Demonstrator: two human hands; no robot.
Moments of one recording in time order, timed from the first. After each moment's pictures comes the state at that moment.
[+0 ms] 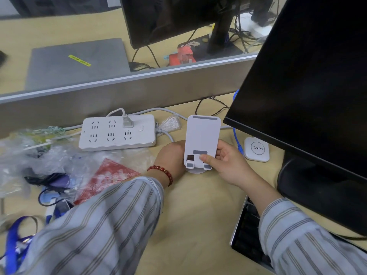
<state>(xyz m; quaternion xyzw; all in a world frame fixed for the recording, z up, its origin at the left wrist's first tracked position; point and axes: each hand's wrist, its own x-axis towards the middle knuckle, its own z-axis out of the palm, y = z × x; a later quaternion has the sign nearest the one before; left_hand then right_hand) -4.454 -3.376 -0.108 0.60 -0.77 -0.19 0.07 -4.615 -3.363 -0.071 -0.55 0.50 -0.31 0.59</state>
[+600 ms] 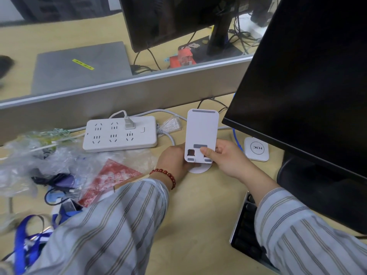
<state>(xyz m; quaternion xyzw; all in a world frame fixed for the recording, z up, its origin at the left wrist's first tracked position) -4.461 -3.368 -0.106 0.64 -0.71 -0.26 0.11 -4.618 -3.377 -0.068 -0.58 0.52 -0.24 0.58</state>
